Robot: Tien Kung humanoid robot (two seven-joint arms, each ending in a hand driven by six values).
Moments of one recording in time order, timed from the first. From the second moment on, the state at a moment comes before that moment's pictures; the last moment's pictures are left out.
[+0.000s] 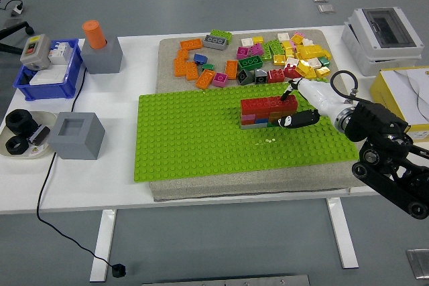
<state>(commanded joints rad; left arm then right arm) -0.08 0.11 -1.54 -0.18 1.34 0.00 0.09 0.59 -0.38 0.69 1.29 -1.82 0.01 -0.33</state>
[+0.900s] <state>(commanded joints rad) -0.07 0.11 -1.55 -0.18 1.34 0.00 0.09 0.57 -0.41 0.79 1.37 -1.75 -0.02 -0.31</state>
